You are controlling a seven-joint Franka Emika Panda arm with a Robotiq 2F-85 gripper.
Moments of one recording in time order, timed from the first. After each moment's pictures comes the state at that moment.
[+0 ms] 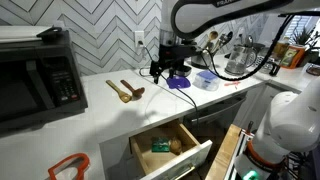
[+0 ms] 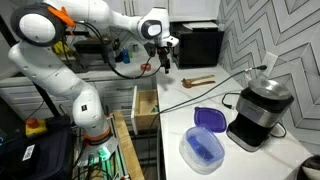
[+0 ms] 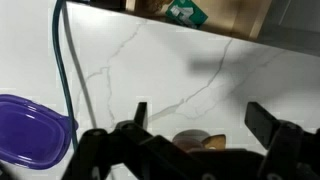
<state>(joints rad) 0.03 -0.39 0.19 -2.28 0.05 2.01 0.34</state>
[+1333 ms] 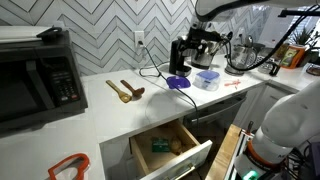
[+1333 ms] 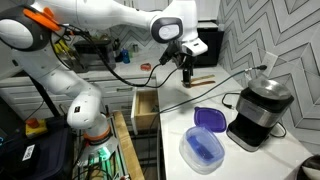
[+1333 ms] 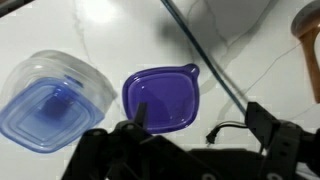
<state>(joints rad) -0.23 -0.40 -0.05 -2.22 0.00 2.02 0.51</state>
